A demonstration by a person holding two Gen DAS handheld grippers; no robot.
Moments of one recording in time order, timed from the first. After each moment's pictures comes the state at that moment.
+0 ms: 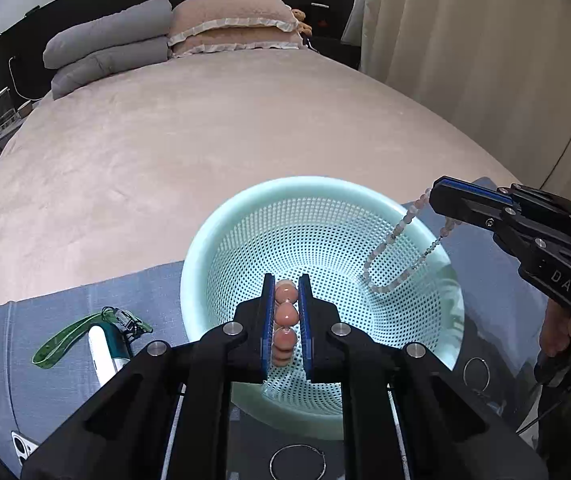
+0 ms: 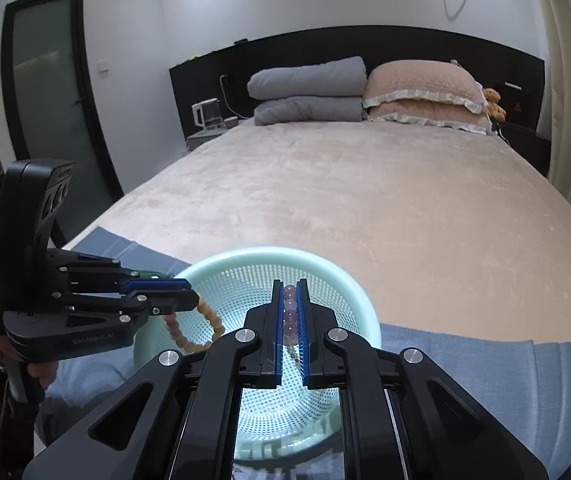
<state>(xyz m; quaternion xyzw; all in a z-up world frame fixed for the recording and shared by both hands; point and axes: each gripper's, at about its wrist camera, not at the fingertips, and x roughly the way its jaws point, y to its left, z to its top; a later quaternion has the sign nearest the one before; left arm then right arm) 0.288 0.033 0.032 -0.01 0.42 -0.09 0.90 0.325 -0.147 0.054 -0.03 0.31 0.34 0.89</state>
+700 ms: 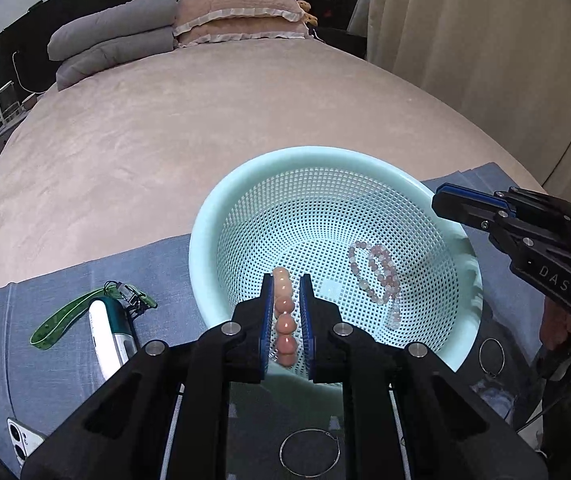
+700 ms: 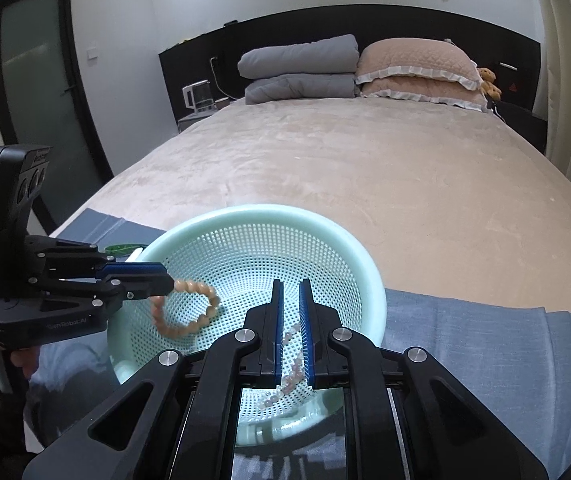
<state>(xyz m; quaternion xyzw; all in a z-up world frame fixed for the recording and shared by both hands) 0.274 0.036 0.021 0.00 0.42 -0.08 0.90 0.315 -0.151 0.033 -0.04 0.33 0.32 0.89</state>
